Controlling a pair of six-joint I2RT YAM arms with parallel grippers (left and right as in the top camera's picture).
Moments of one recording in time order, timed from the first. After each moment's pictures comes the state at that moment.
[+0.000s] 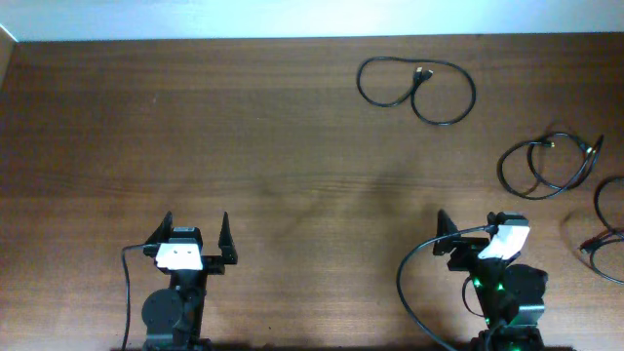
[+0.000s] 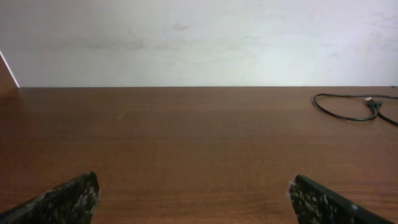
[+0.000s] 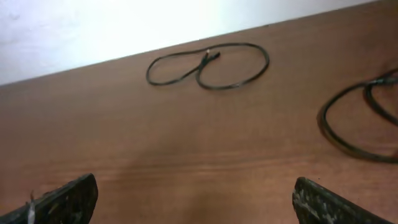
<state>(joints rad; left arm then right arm) 0.01 0.01 0.01 -0.08 0.01 0.01 0.01 0.27 0.05 -0.05 -0.09 0.24</state>
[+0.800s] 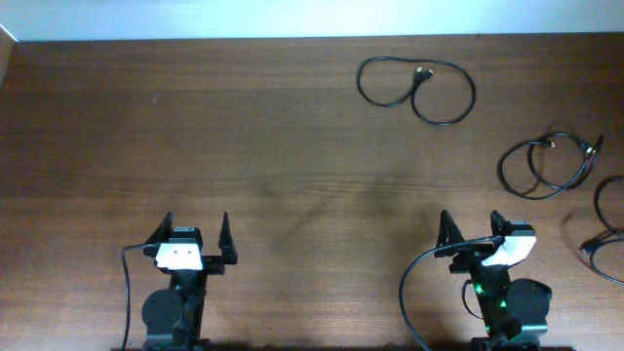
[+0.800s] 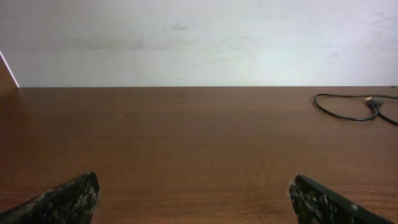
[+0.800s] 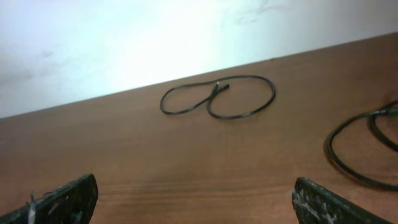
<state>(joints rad) 0.01 0.01 0.01 -0.08 0.01 0.01 0.01 0.06 0.01 -0.07 -0.10 0.26</state>
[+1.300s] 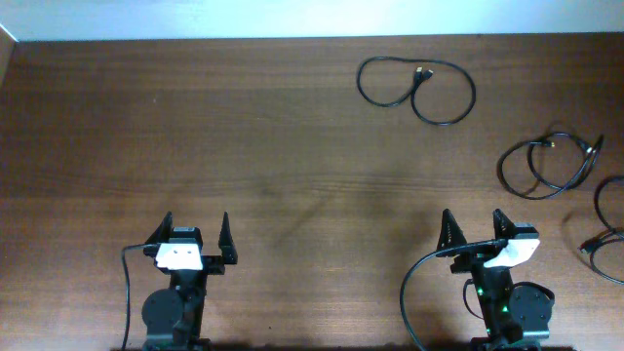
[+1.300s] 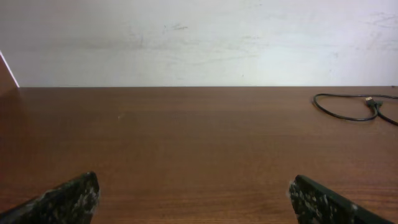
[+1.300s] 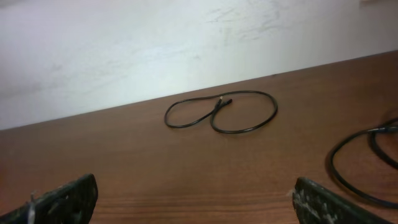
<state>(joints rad) 0.01 0.01 0.01 -0.08 0.01 0.01 0.01 0.01 0.01 -0.07 -0.10 0.26</state>
